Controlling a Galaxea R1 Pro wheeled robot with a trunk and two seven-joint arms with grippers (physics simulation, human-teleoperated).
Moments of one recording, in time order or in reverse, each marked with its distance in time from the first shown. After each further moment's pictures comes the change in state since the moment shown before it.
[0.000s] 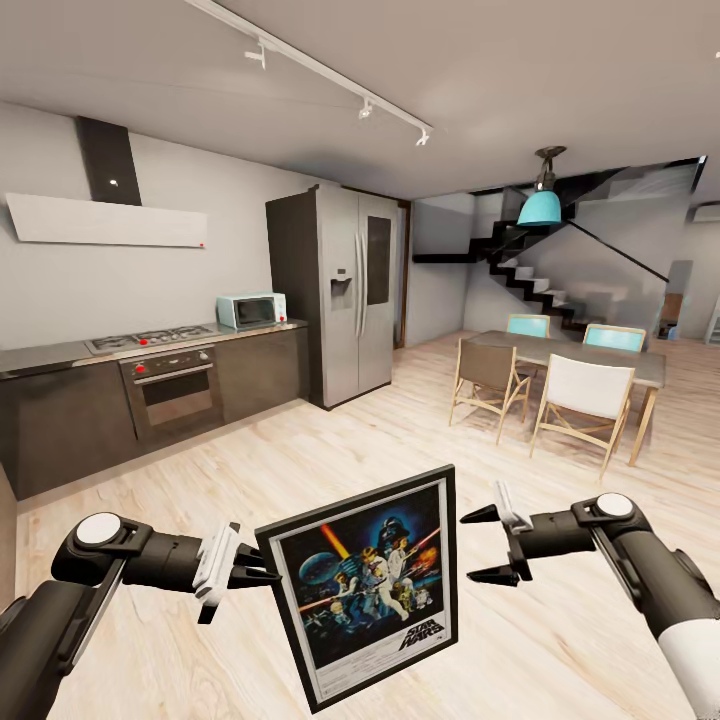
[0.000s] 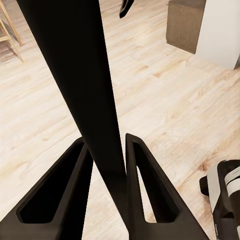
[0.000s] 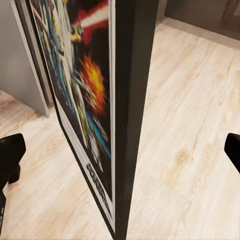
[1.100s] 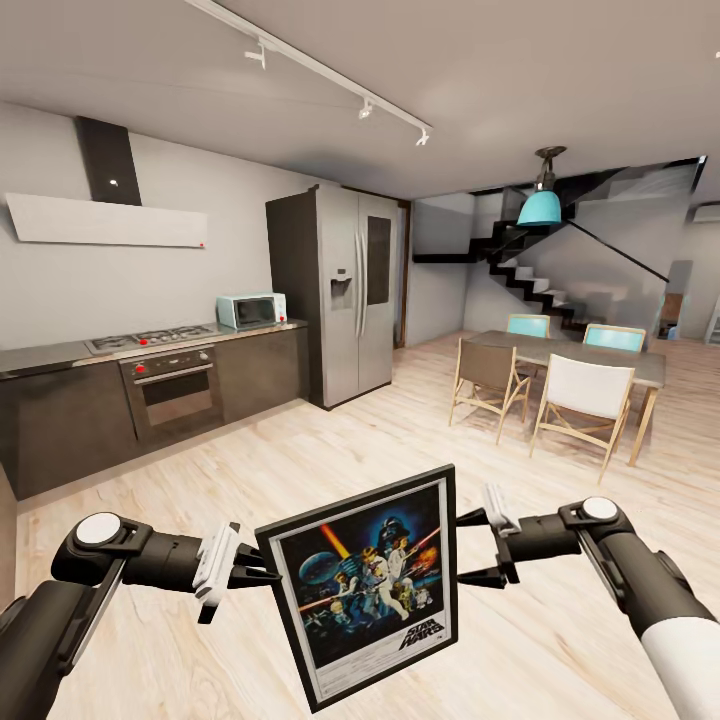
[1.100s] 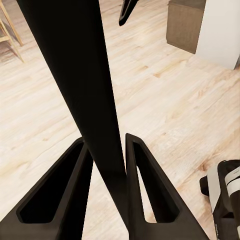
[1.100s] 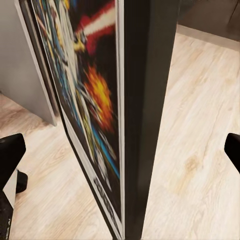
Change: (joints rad) left arm 0.000 0.000 0.000 -0.001 0.000 0.000 0.000; right arm -0.006 0.042 0.002 0.045 0.002 -0.006 -0.003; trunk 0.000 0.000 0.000
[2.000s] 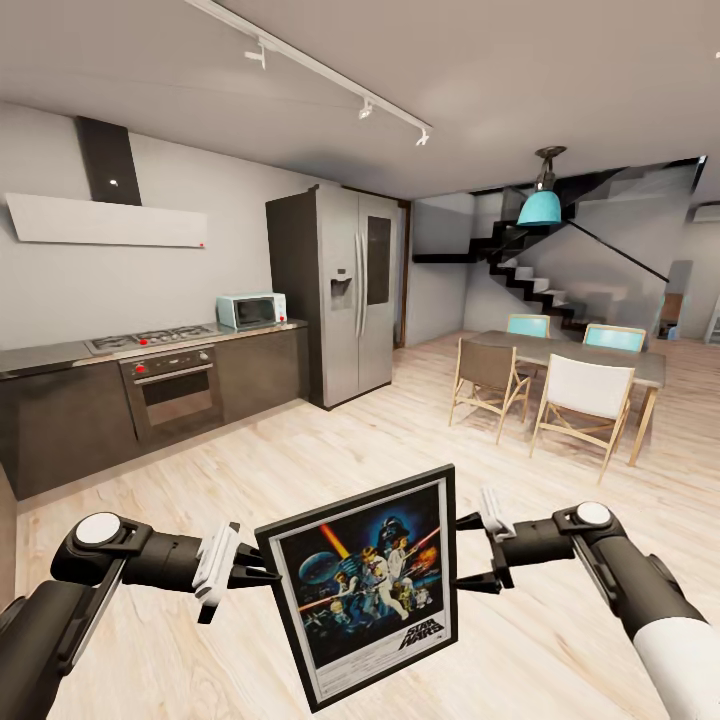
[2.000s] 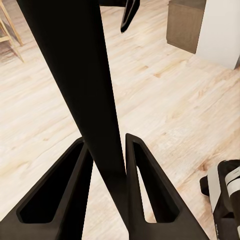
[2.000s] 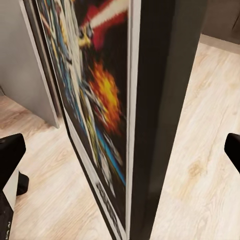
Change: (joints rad) left arm 0.000 0.001 0.001 0.000 0.000 0.000 0.000; right arm -0.001 0.020 0.000 0.040 0.000 -0.045 0.000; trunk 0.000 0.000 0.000
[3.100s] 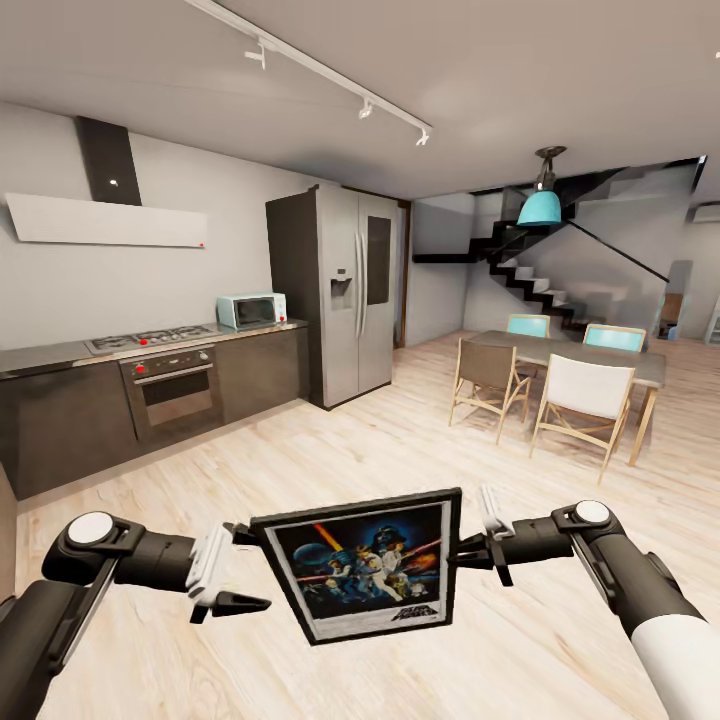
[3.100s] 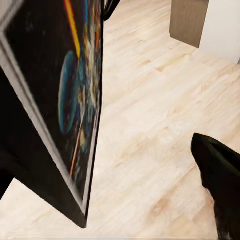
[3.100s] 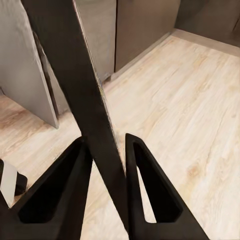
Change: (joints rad) left arm 0.000 0.027 0.003 0.001 0.000 -0.001 0.000; right arm -0.008 0.003 0.000 0.006 0.000 -0.010 0.002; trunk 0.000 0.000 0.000
